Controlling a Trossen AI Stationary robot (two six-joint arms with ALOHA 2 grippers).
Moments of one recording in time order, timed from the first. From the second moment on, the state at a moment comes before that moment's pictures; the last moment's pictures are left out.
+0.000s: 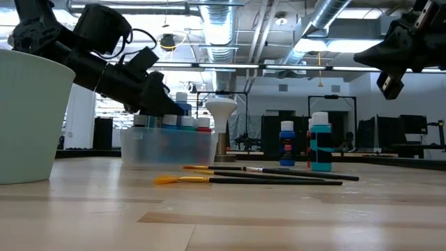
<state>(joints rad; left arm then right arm) -0.01 1.50 0.31 0.87 -0.59 -0.13 0.06 0.01 0.13 -0.18 0.18 0.58</state>
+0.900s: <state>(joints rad) -0.02 1.21 0.46 0.79 -0.36 0.00 0.06 0.01 0.13 -0.18 0.18 0.58</state>
